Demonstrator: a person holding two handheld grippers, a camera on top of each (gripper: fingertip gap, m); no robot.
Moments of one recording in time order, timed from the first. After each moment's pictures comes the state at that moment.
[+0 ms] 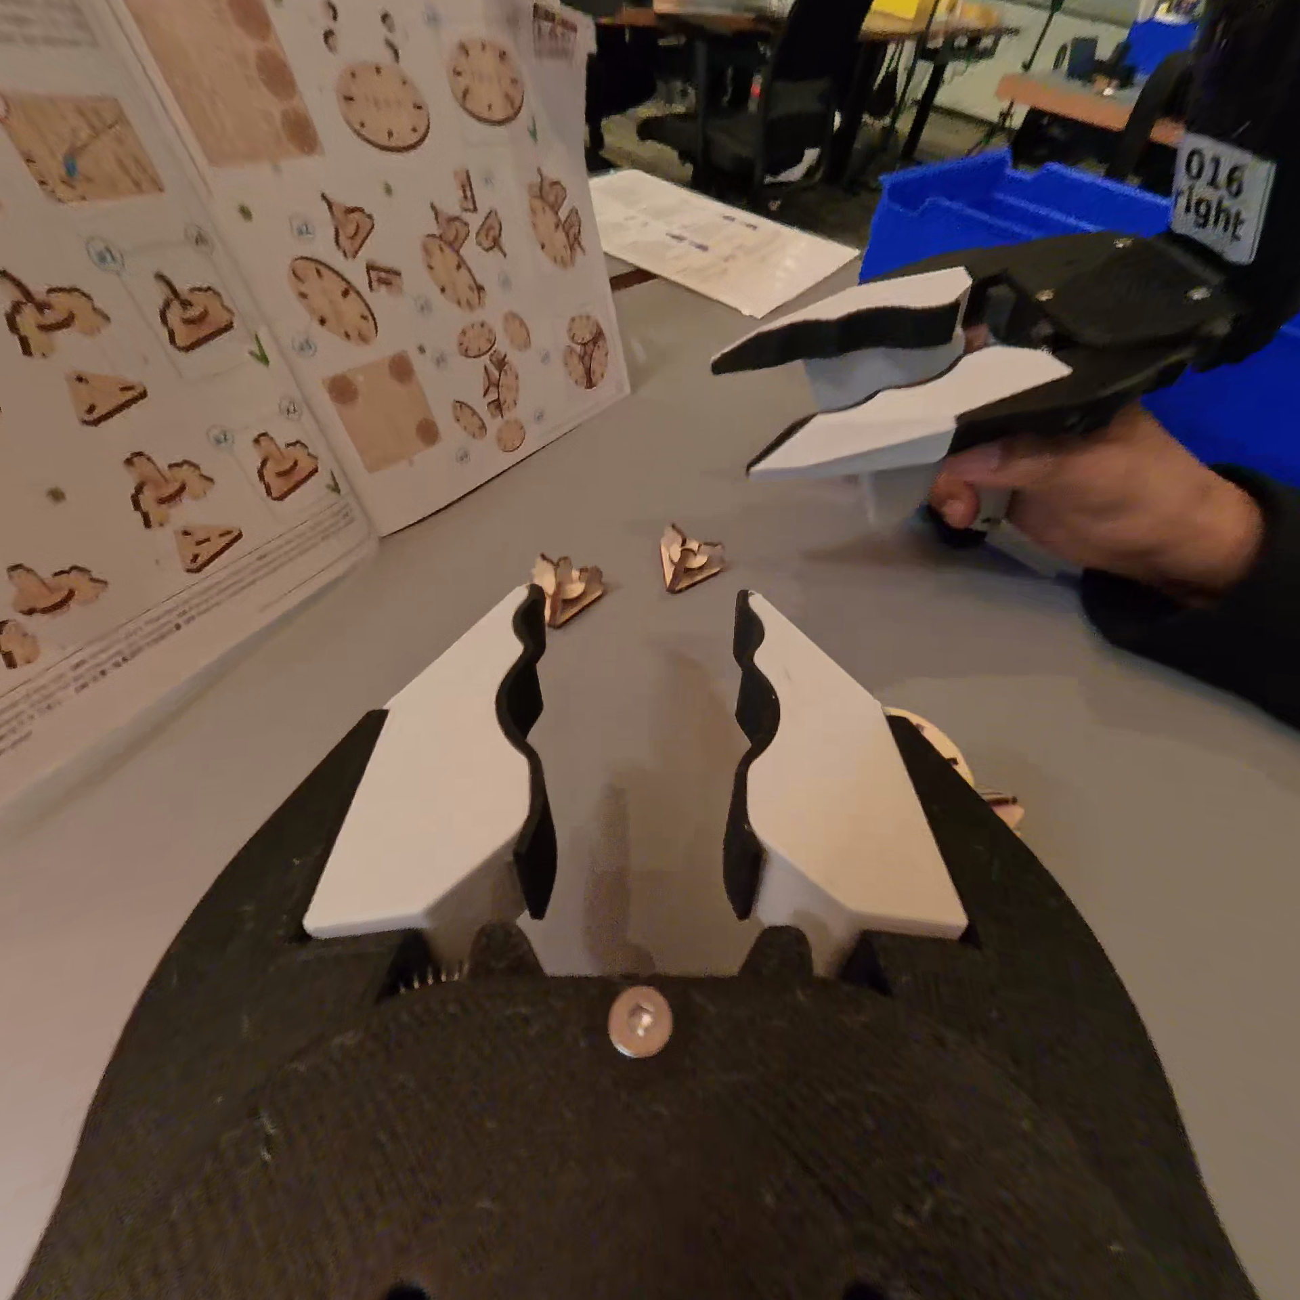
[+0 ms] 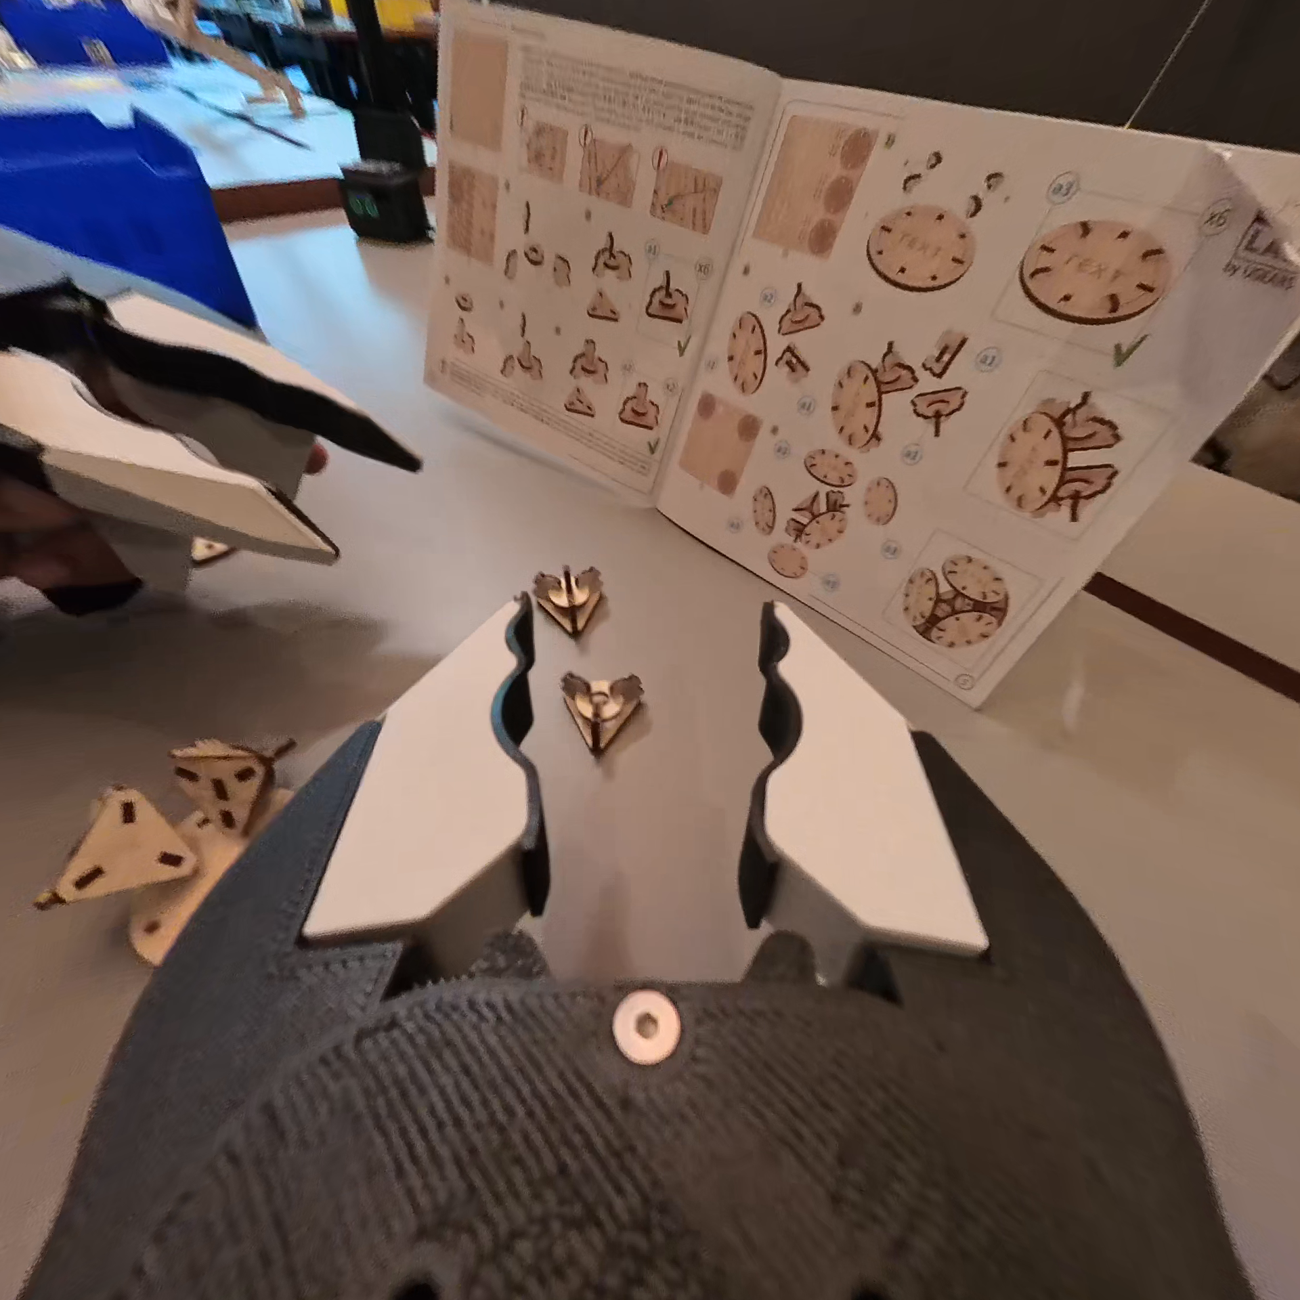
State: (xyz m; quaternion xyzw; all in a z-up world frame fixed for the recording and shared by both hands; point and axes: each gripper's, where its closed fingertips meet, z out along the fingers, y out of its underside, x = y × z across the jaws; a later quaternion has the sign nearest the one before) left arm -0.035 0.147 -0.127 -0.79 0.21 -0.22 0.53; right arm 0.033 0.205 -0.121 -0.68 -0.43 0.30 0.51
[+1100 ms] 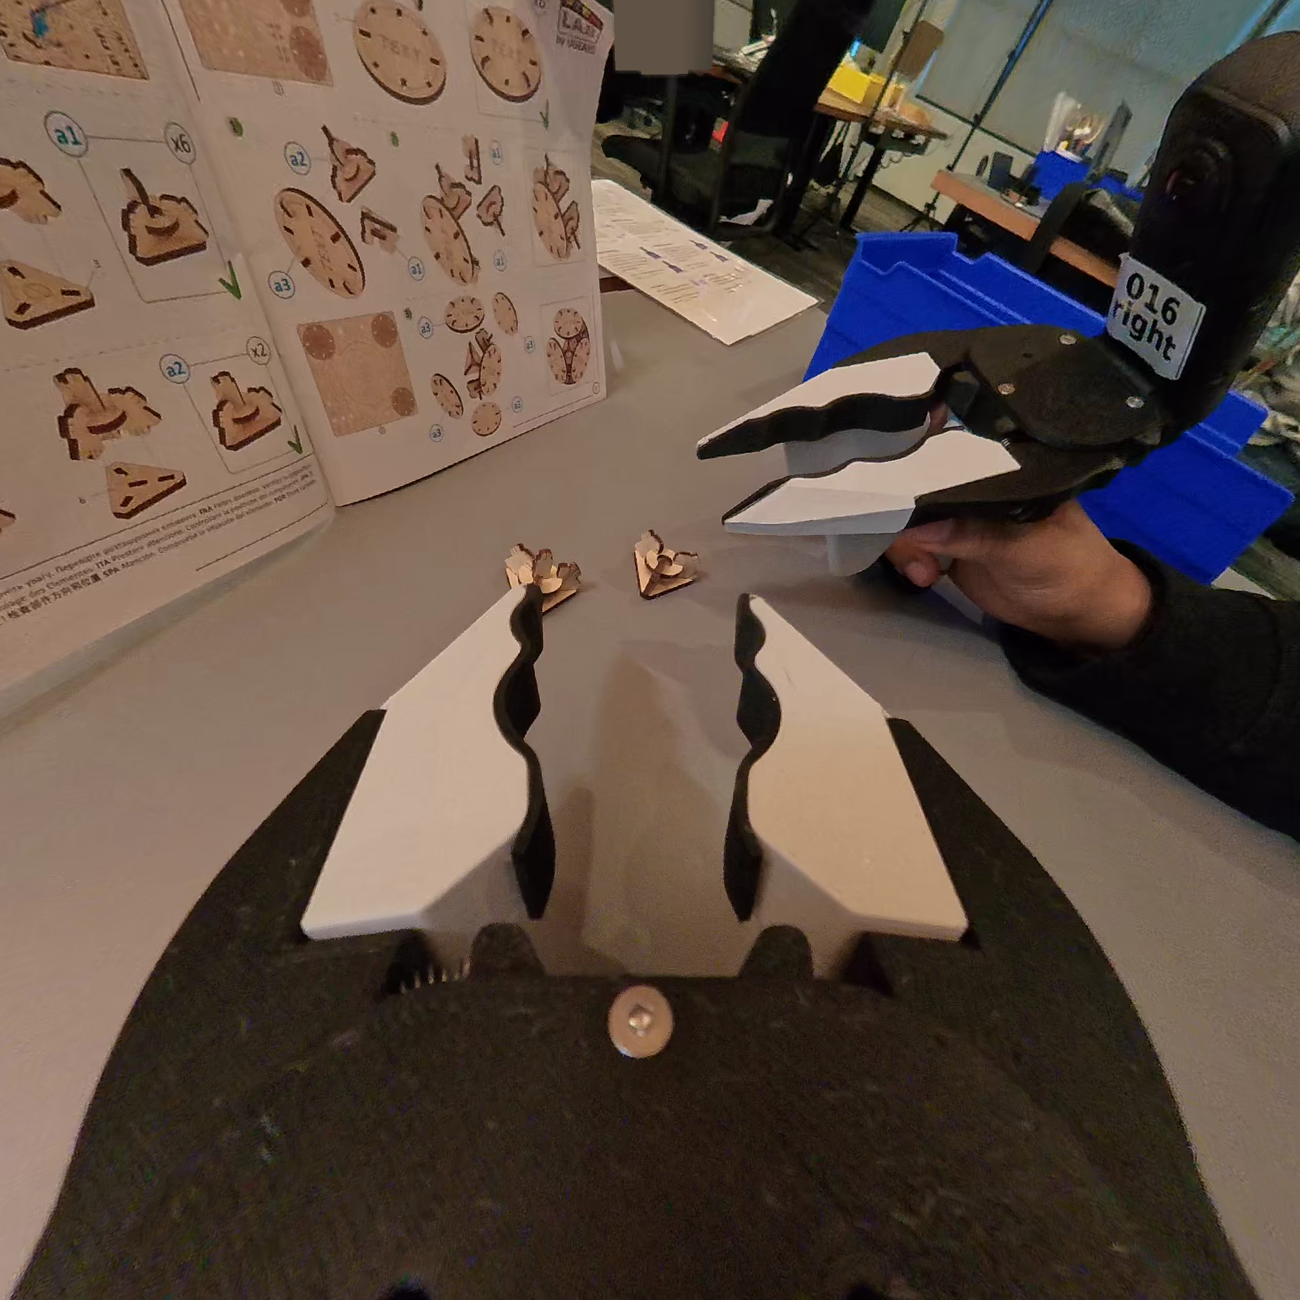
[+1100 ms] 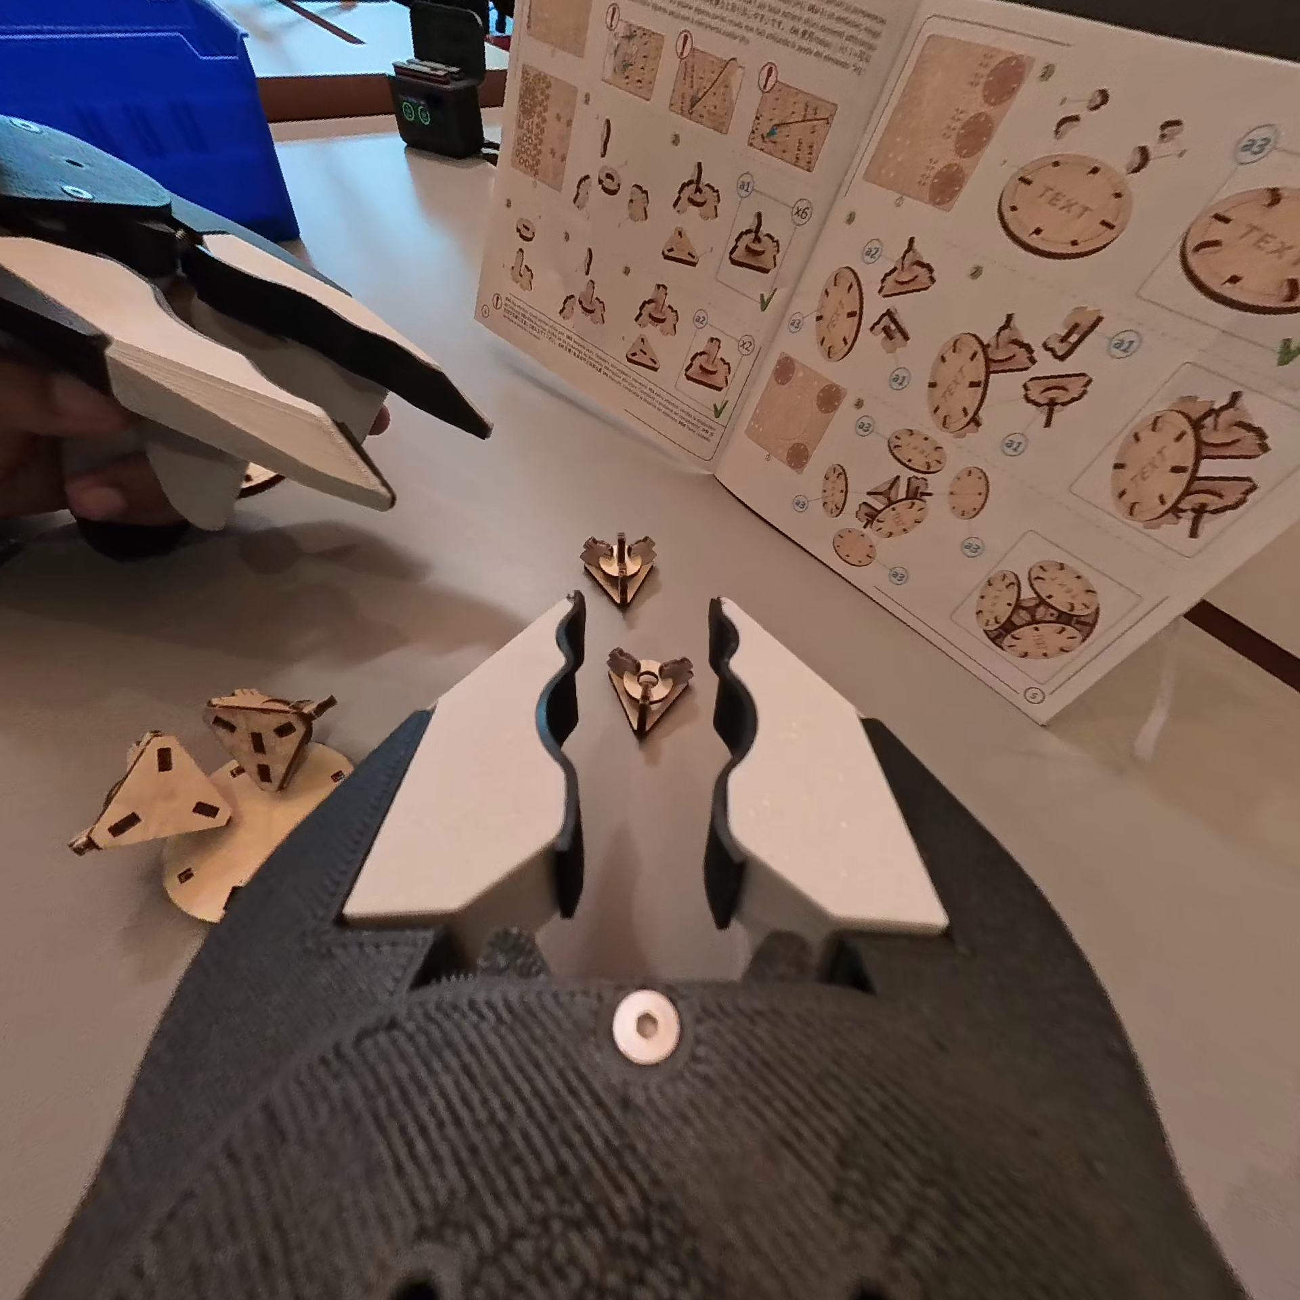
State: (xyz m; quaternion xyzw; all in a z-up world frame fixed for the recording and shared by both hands) left arm -0.034 0.148 -0.128 -0.79 0.17 -0.30 0.51; right arm 0.021 0.190 -0.134 -0.67 -0.48 0.29 0.48
